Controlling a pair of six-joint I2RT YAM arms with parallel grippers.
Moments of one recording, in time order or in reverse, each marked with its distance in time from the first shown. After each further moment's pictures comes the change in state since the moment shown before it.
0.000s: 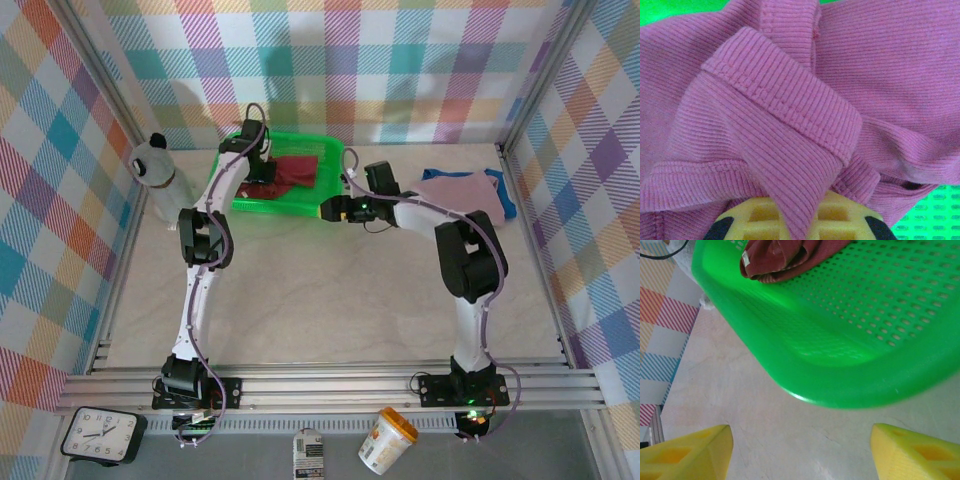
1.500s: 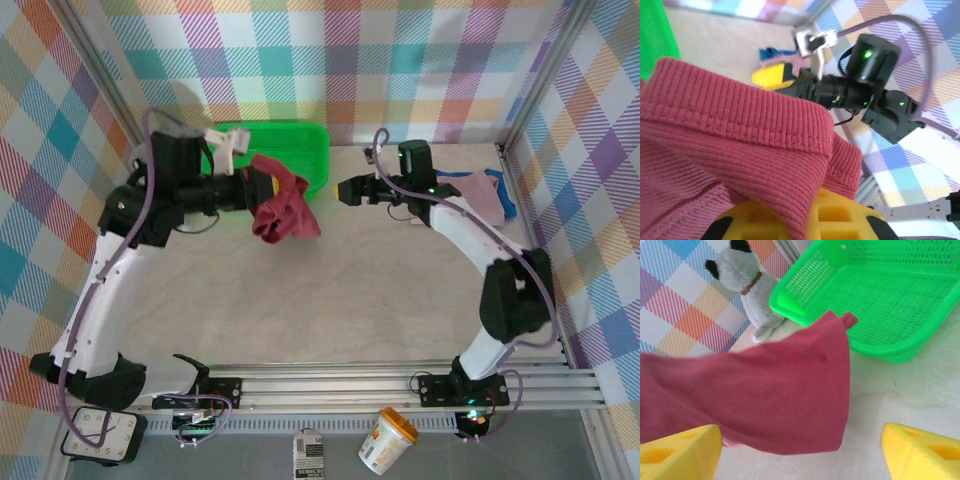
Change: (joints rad) left arm -0.271 -1.396 -0.924 0.067 0.497 -0.445; right arm -0.066 -0.435 -0.121 -0.086 0.001 -0.129
